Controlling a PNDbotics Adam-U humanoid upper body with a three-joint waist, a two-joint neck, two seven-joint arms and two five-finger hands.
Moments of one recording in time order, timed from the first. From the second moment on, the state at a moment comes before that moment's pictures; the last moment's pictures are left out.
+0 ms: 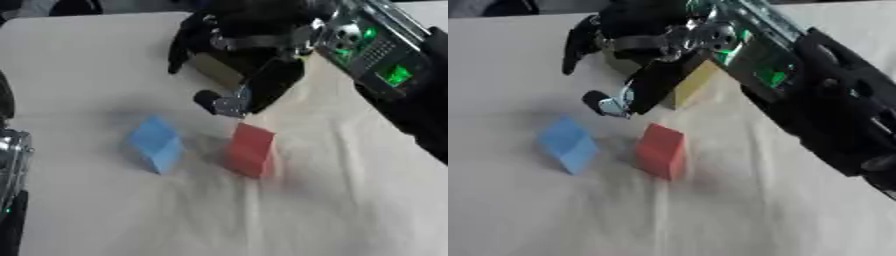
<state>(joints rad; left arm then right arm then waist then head) -0.33 0.32 0.13 -1.98 -0.12 -0.34 0.28 -1.27 -0.38 0.70 -1.47 0.39 -0.33 0.67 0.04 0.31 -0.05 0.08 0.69</state>
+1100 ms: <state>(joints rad) -0.32 0.32 0.13 -1.98 -0.12 -0.33 0.28 -1.22 -0.46 0.63 -1.53 0.35 -0.30 0.86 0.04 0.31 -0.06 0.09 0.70</state>
